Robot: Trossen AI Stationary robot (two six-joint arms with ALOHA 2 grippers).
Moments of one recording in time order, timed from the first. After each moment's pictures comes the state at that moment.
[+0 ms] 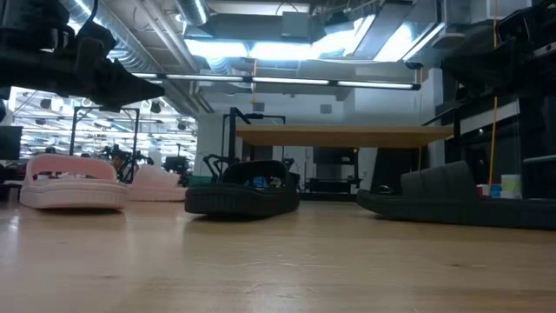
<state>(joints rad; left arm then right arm) 0.23 0.23 0.01 0.20 -0.16 -0.02 -0.19 0.00 0.01 0.11 -0.22 -0.06</state>
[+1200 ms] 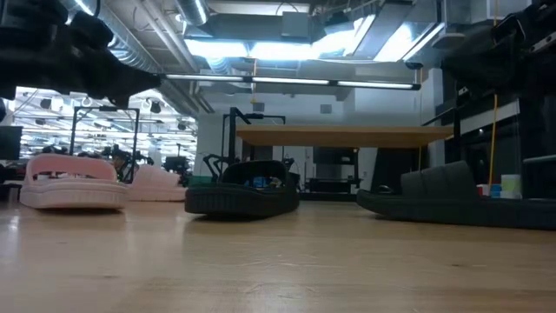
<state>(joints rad) 0.23 0.23 0.01 0.22 0.07 -0.02 -0.19 0.00 0.01 0.11 -0.22 0.09</state>
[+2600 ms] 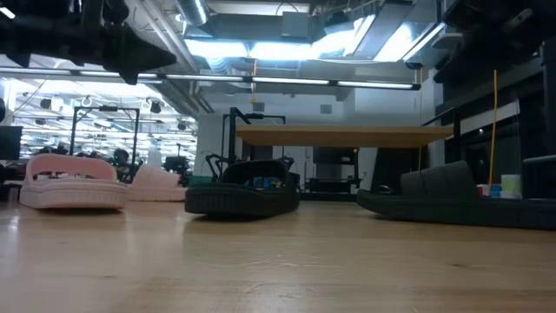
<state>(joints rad) 0.23 0.41 0.22 0.17 -0.04 0.00 -0.16 0.63 0.60 -0.57 -0.18 -0.04</state>
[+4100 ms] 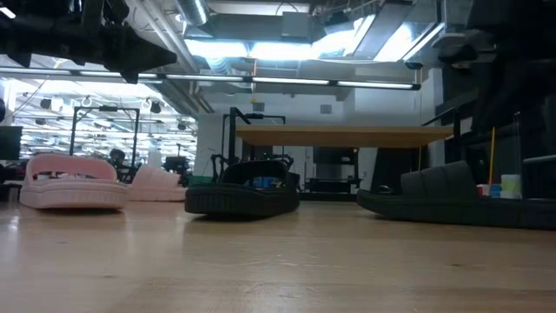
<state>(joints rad) 0.23 0.42 0.22 0.18 -0.04 0.00 0.52 1.20 0.78 -0.82 0.43 0.04</state>
